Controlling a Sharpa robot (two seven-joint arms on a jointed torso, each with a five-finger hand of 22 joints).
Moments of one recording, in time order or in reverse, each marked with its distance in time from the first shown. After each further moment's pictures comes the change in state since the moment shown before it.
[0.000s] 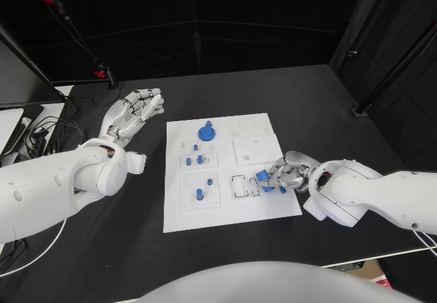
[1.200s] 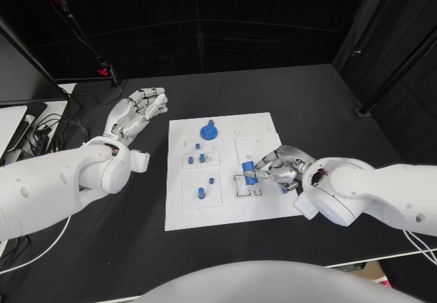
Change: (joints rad) left arm -0.003 0.012 0.000 -0.009 0.000 0.002 0.000; left_hand 0.000 0.000 0.000 0.000 0.000 0.000 0.000 0.000 0.000 0.000 0.000 0.004 -0.001 0.000 0.000 0.000 0.000 0.000 0.000 0.000 0.000 0.000; right arm 0.039 0.030 0.002 0.054 0.219 -0.051 0.137; right_hand -0.051 0.013 -0.022 0.056 -0.014 0.055 -0.014 -0.087 -0.016 0.000 -0.021 0.000 0.000 0.000 -0.014 0.000 0.000 0.000 0.001 -0.015 0.000 0.000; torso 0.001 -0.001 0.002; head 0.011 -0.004
